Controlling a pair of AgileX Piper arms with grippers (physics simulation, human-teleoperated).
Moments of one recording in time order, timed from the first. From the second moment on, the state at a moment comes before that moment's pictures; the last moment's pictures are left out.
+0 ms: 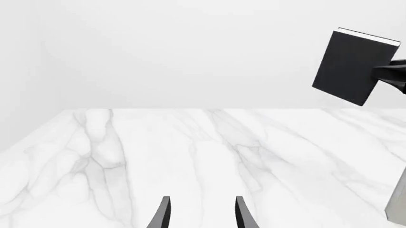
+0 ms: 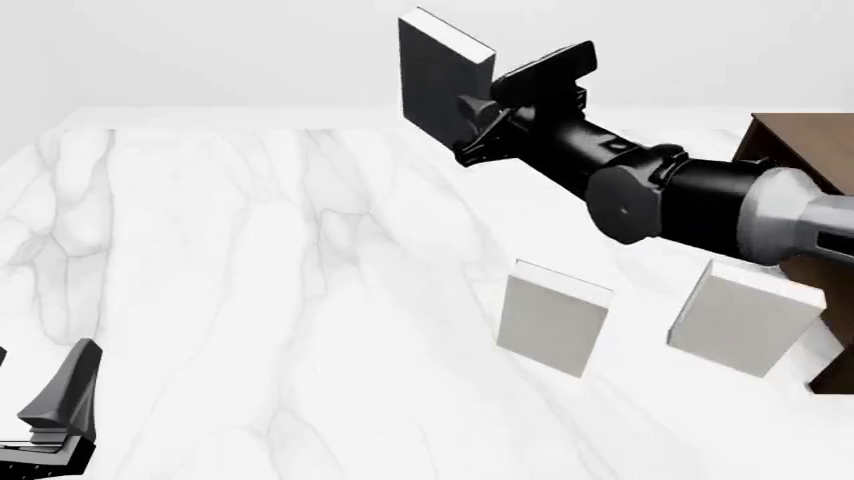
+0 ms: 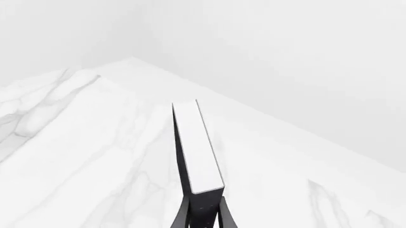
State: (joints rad) left arm 0.00 0.00 0.00 0.00 0.00; right arm 0.50 1.62 -1.13 -0.33 -0.17
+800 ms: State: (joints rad) left arm 0.00 0.00 0.00 0.00 0.00; right arm 0.29 1.03 -0.92 -0.08 -0.37
